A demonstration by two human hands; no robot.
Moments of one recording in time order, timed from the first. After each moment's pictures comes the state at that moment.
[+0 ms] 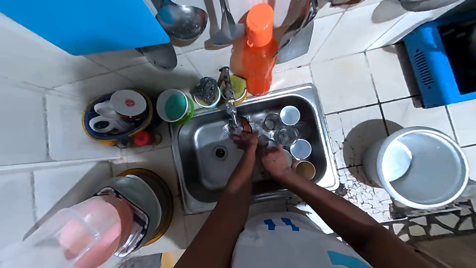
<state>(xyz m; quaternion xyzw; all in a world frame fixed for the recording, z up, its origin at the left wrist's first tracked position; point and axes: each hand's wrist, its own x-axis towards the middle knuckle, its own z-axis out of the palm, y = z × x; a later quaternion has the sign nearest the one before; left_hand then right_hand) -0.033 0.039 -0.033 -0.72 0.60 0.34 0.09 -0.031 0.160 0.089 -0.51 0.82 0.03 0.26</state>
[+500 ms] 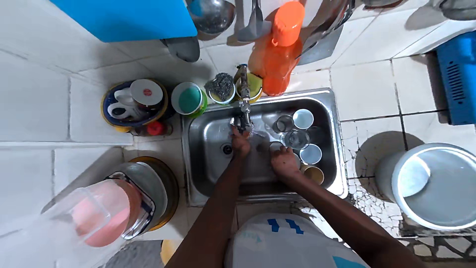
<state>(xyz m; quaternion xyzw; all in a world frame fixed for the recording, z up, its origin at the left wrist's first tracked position) 0.040 0.000 -0.043 -0.63 0.70 0.32 0.08 -0.042 0.153 0.093 -0.51 0.78 0.09 0.34</state>
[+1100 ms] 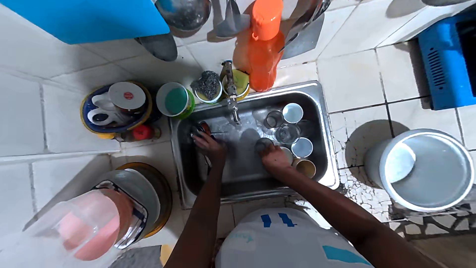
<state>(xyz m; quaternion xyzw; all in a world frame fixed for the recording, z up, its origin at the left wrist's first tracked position) 0.109 -0.015 -0.037 -0.62 0.77 0.12 -0.08 -0.040 0.165 0.075 -0.54 0.77 0.01 0.35</state>
